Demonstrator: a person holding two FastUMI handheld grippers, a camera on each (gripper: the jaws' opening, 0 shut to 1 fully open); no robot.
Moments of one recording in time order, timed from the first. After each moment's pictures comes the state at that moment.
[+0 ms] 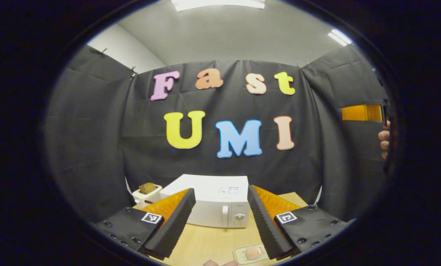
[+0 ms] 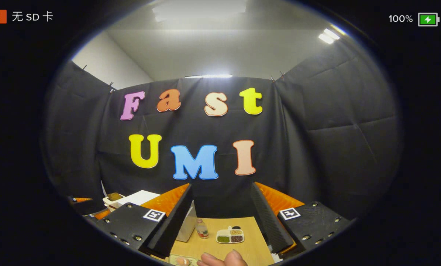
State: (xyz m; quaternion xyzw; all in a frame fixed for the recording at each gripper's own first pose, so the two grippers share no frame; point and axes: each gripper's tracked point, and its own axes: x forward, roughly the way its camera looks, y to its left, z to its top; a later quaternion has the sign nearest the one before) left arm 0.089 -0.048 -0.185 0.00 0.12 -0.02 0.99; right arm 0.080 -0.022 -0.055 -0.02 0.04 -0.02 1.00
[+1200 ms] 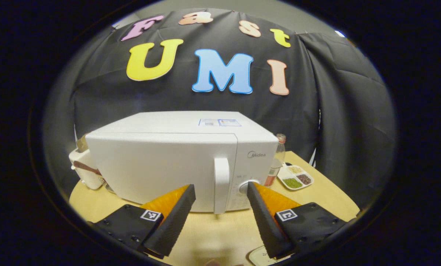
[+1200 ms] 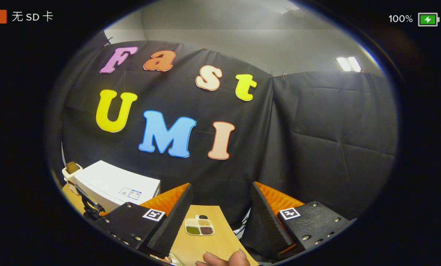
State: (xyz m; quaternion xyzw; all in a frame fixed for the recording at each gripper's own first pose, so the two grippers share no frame) left arm 0.246 -0.064 -0.515 -0.04 0.28 -0.13 0.95; right arm 0.138 0.011 -0.103 -0.15 0.12 -0.16 0.97
